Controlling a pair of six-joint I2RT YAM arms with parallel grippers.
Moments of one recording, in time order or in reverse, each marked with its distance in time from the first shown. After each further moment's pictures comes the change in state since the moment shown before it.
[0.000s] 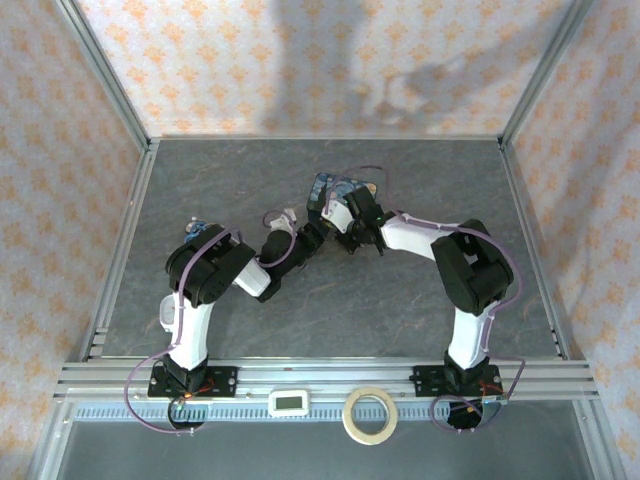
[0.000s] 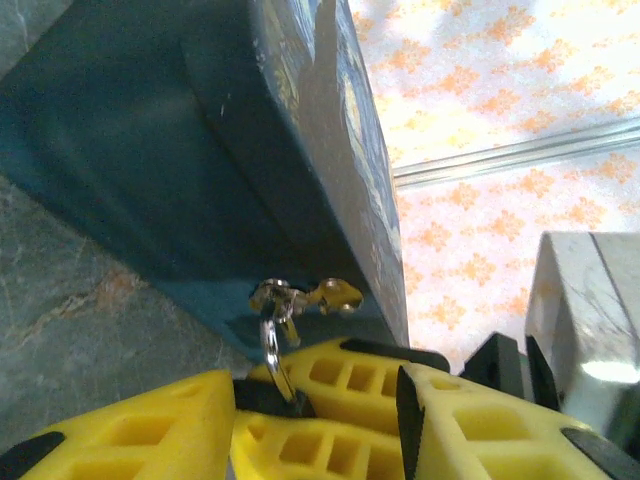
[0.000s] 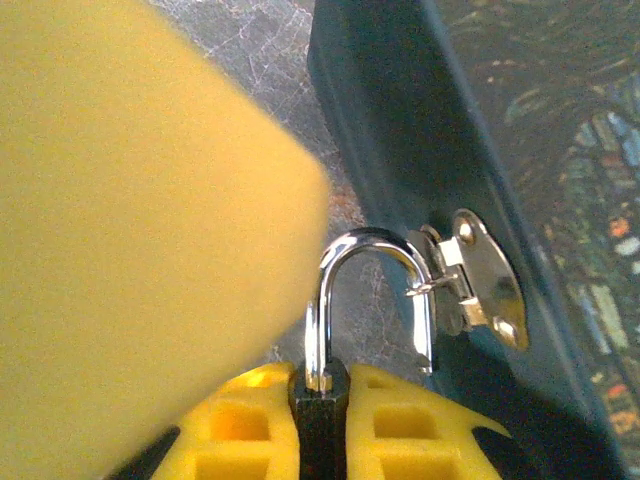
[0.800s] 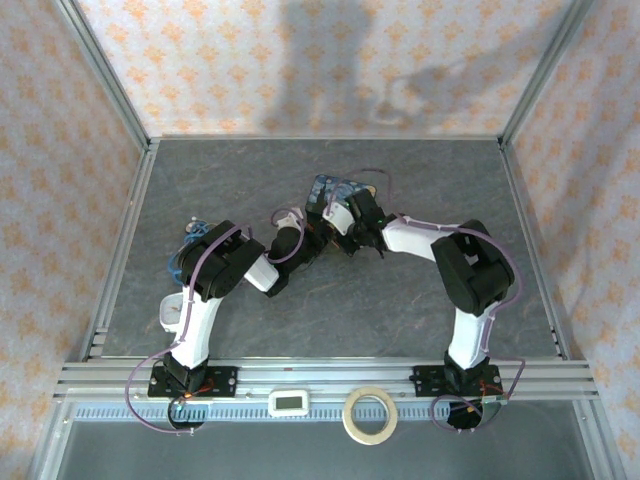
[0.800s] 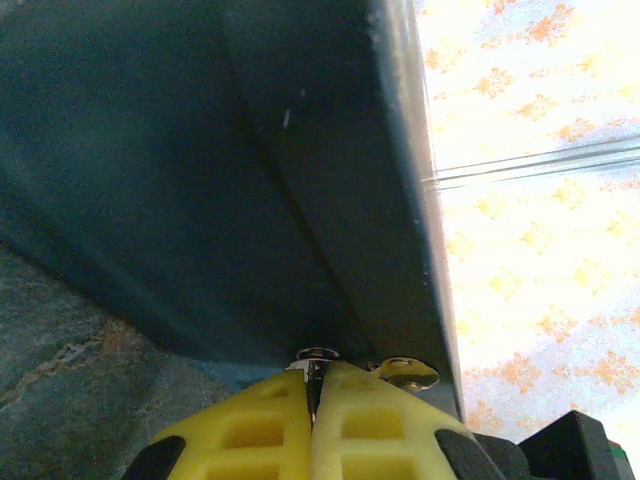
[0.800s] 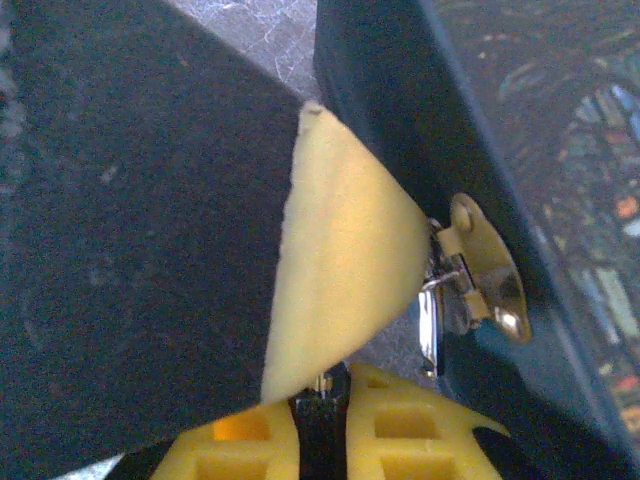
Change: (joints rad) left arm -0.011 0.076 0.081 -0.037 -0.009 -0.023; right arm -0.003 -0.015 -0.047 0.048 -0.045 0.051
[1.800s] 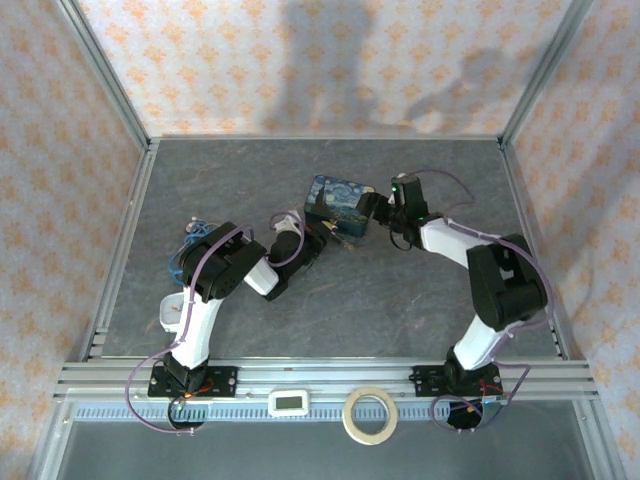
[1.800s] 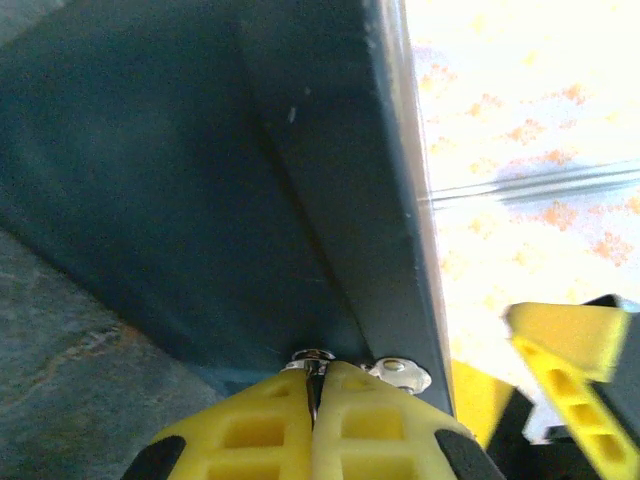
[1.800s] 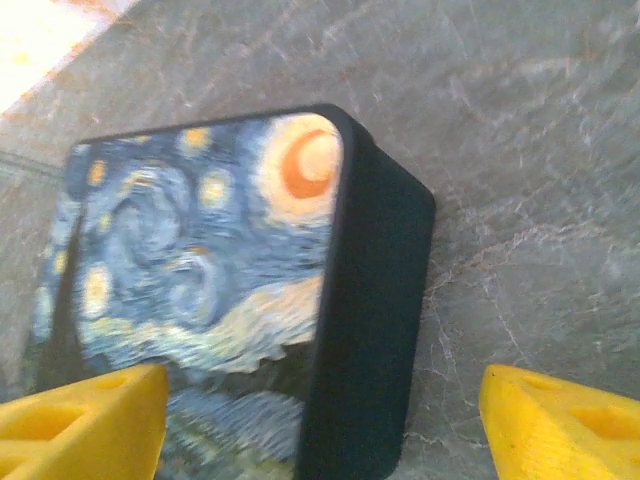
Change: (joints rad) left arm -0.013 0.000 -0.038 0.058 -0.078 -0.030; right arm -0.230 -0.142 -0.135 0.217 -0.001 1.058
